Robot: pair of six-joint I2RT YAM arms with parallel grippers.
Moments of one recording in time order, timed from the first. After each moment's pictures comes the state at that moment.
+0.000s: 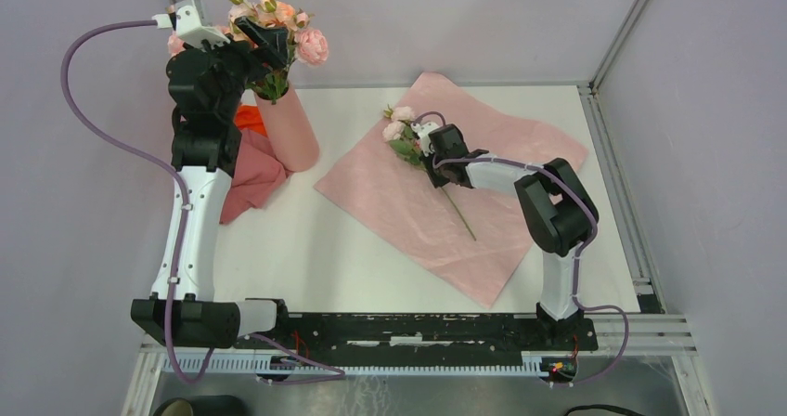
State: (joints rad) left arm -0.03 1.28 1.53 -0.09 0.08 -0.42; right arm 0.54 1.99 1.26 -0.12 0.05 -0.05
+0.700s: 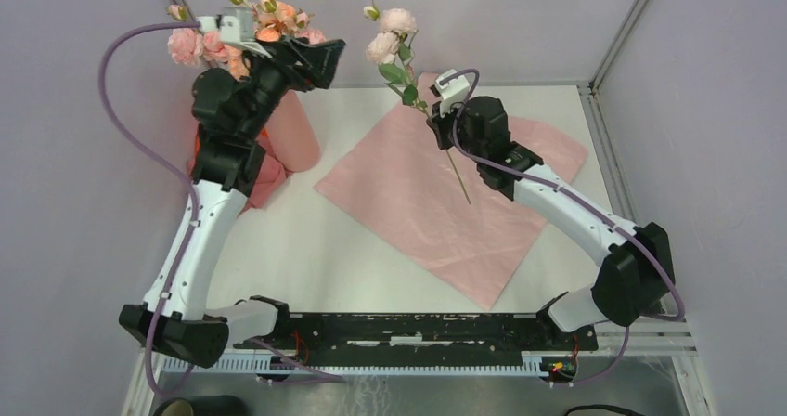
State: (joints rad) left arm -0.24 1.20 1.48 0.05 0.22 -0.43; right arm 0.58 1.49 1.22 0.01 0.04 -0.08
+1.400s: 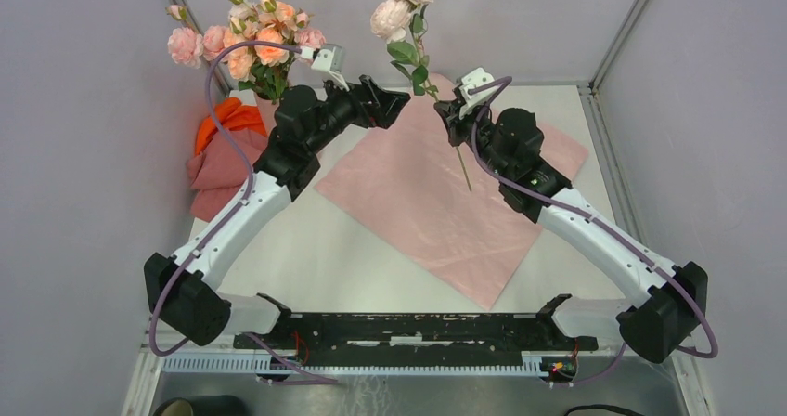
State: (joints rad) left arm -0.50 1.32 1.24 0.15 0.21 -0.44; right arm 0.63 1.26 1.15 0.17 0.05 -0.13
